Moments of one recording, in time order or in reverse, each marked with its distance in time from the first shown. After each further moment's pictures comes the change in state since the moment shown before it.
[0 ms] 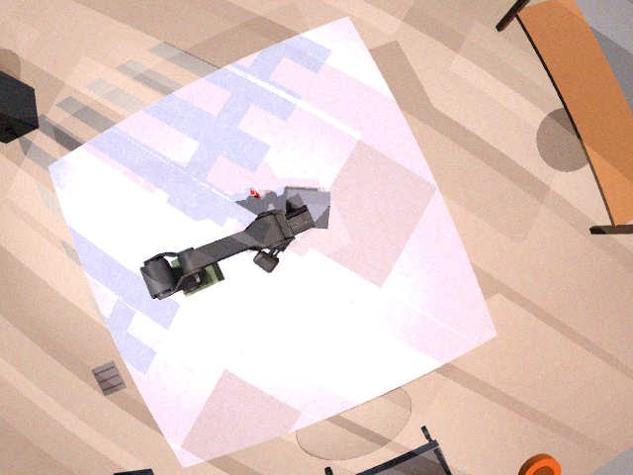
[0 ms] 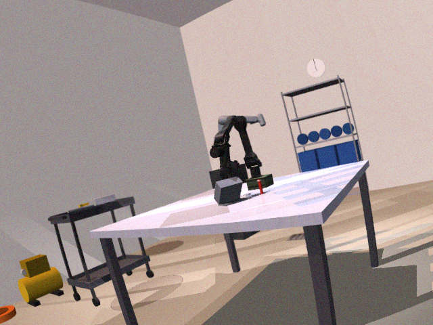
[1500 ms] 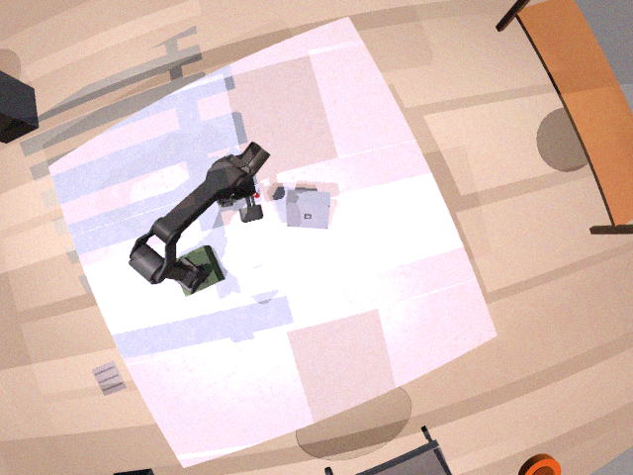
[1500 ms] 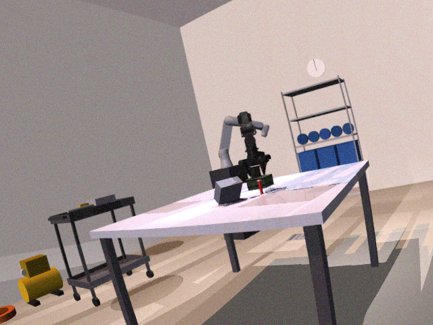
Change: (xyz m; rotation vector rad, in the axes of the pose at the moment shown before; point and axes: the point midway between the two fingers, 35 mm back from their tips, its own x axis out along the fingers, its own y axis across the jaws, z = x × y) arm -0.048 -0.063 0.167 -0.851 -0.120 -0.182
